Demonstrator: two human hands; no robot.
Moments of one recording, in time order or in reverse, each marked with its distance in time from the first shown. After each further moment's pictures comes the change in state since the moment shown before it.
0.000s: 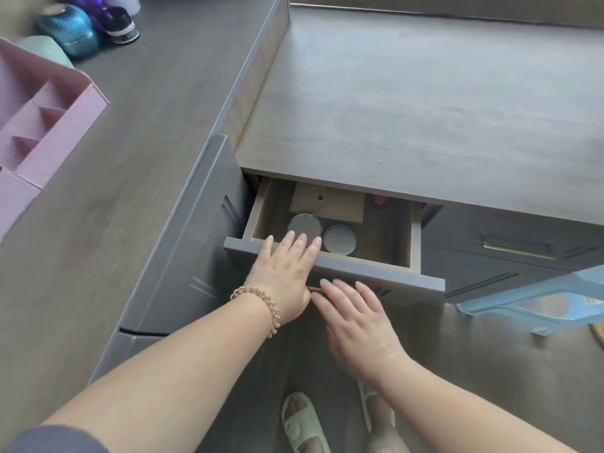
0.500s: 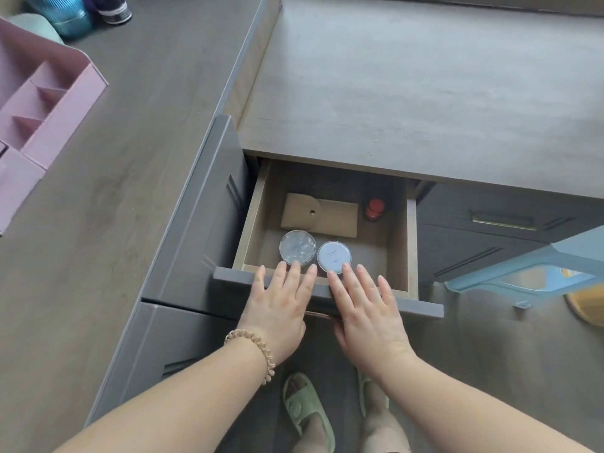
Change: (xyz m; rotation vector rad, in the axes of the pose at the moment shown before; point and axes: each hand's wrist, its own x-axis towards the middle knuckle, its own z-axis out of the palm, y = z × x) left_hand -0.082 0.015 0.031 0.028 -0.017 0.042; right_hand -0.031 -0.029 -0.005 -0.087 -0.042 0.235
